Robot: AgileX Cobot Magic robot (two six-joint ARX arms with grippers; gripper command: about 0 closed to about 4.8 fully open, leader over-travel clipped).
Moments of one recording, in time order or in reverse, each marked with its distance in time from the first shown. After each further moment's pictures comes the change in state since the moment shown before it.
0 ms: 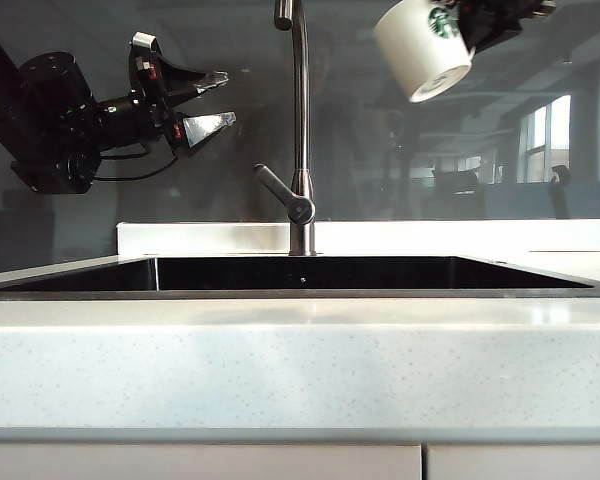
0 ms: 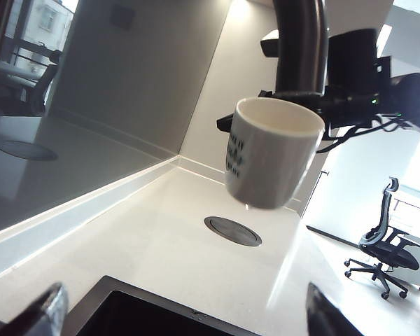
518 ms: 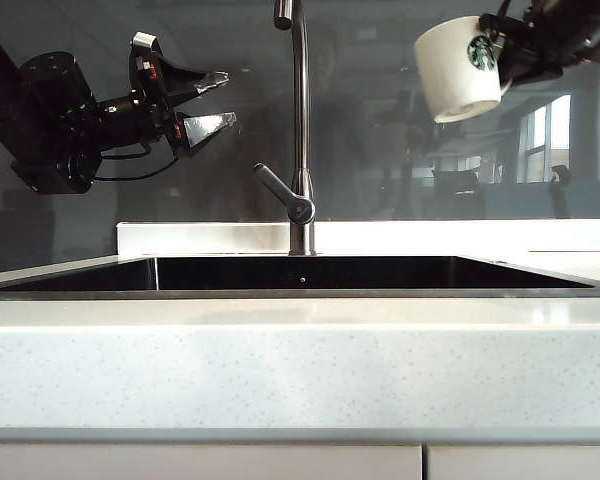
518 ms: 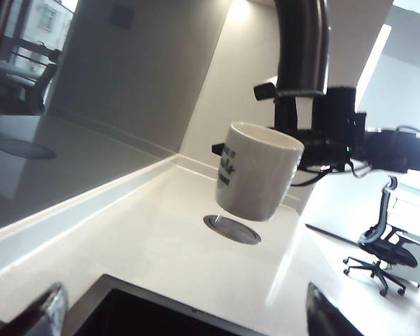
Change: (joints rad) left arm 0.000 0.000 0.000 0.000 0.009 0.000; right arm -0.122 -0.167 -0.538 0.528 -0.138 0.181
